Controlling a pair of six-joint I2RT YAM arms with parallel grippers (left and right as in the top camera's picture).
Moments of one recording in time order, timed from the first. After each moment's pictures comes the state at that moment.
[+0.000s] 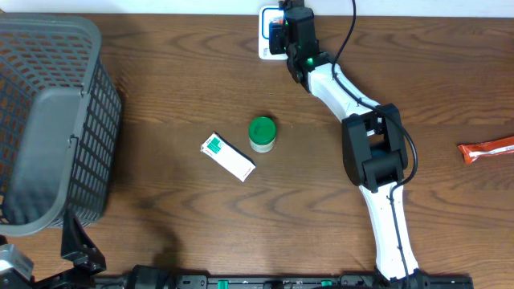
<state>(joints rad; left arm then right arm) -0.16 0.34 1.33 -1.15 -0.48 -0.15 0.36 2.51 2.02 0.00 0.06 0.22</state>
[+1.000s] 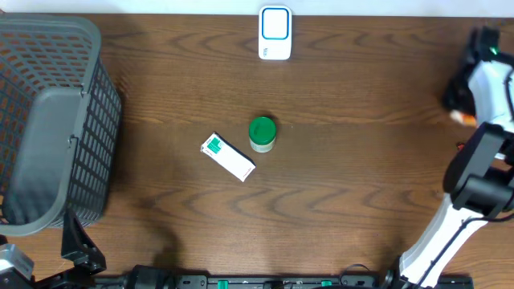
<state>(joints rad) -0.16 0.34 1.33 -1.15 -0.48 -0.15 -0.38 2.21 1.80 -0.99 0.42 0.21</state>
